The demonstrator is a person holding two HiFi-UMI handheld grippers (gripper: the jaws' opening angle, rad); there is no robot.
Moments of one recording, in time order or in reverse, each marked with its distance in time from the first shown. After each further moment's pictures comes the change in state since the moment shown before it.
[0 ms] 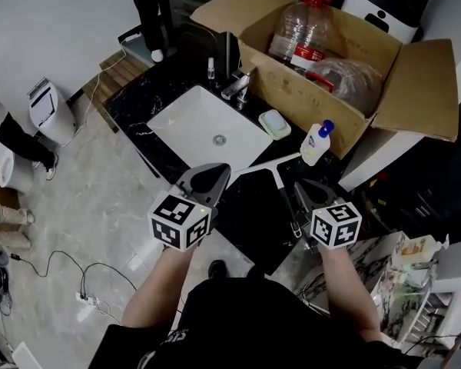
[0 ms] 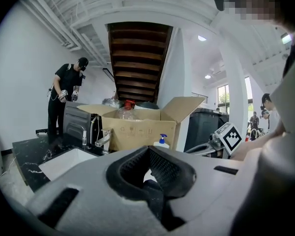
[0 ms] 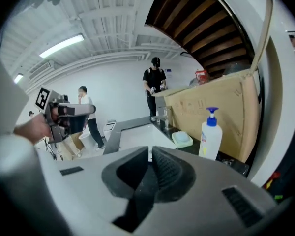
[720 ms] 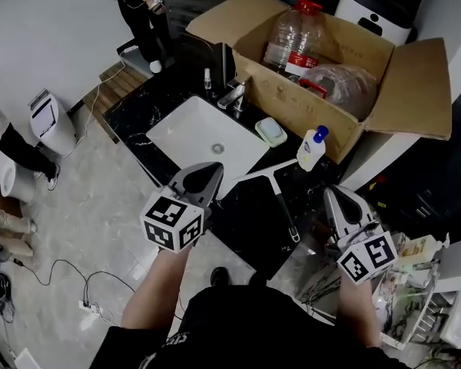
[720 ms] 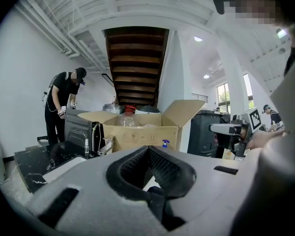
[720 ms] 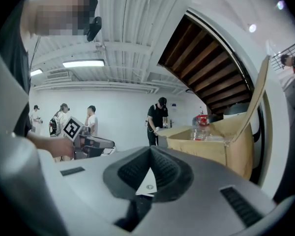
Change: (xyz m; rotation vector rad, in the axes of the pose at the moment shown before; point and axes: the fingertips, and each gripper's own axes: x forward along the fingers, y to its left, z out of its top) left arm -0.004 0.004 0.028 0.045 -0.041 0.020; right arm -0.119 0.022 0.105 -0.140 -0.404 0.002
